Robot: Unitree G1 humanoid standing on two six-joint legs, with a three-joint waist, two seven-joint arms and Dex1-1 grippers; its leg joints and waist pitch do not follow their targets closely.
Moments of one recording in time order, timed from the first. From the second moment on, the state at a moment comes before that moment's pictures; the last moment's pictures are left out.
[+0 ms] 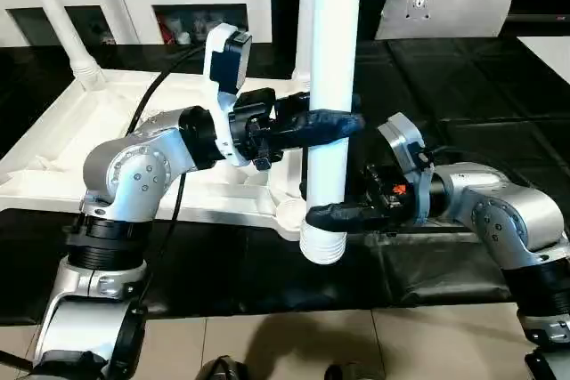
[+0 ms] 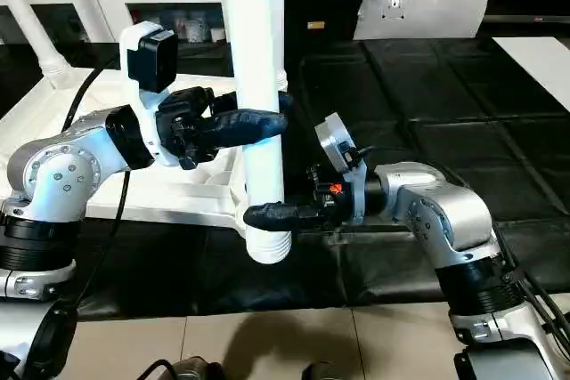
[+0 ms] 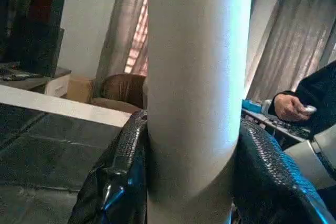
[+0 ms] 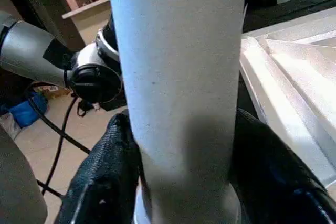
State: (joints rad) left arm -0.71 0.30 -0.01 0.02 -0.84 0.76 -1.11; right arm -0.52 -0.49 0.17 0.01 0.65 0.70 1.32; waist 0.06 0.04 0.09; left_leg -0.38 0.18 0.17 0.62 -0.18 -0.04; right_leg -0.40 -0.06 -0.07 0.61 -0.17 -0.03
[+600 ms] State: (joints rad) left arm -0.71 0.30 -0.02 0.03 -0.81 0.75 -1.08; right arm -0.50 -0.49 0.17 0.01 0.63 0.69 1.31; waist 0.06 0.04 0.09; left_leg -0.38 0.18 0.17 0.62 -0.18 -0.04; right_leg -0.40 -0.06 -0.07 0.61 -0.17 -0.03
